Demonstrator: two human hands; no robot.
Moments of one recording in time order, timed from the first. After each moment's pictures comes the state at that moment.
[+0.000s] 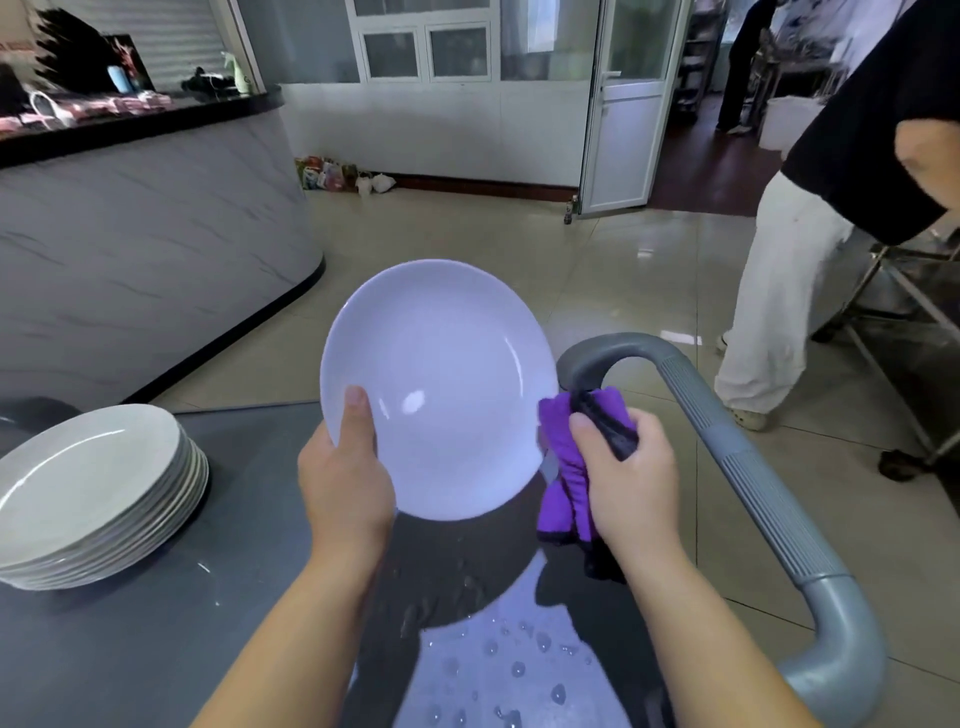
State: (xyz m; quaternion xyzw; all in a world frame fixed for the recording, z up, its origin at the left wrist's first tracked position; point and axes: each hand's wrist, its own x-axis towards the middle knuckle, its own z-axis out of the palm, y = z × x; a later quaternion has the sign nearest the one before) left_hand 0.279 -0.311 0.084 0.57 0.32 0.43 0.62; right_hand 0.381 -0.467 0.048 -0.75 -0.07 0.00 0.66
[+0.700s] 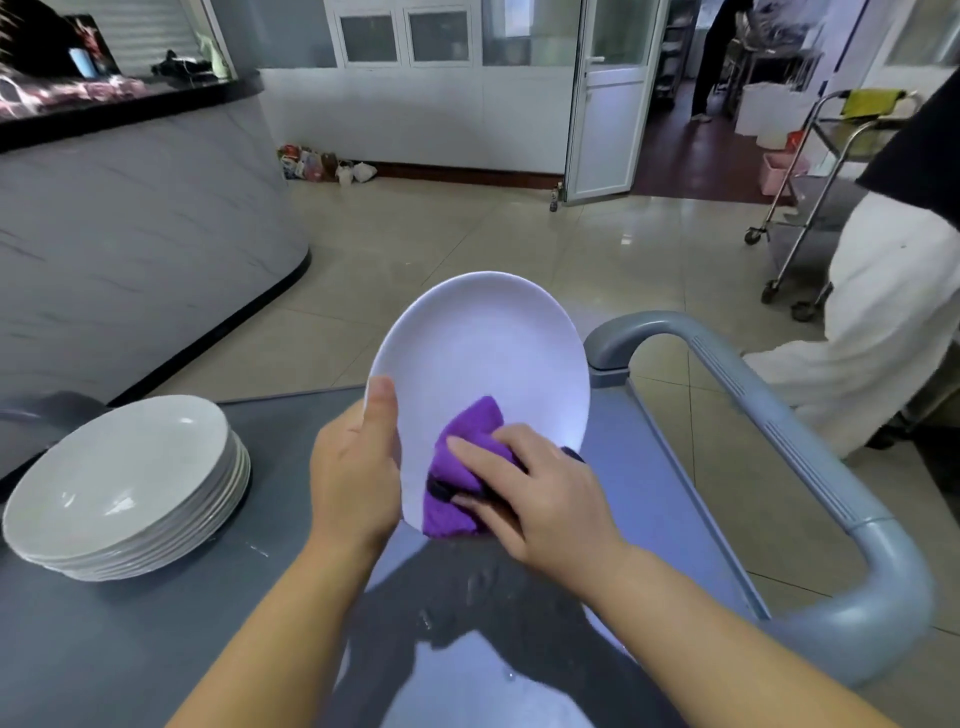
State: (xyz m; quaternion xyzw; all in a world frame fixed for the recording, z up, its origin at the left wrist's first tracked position) left_hand 0.223 -0.269 0.100 0.70 0.25 0.36 0.56; right_hand 0.308 -0.395 0.036 -0.75 -0.51 -0.27 0.32
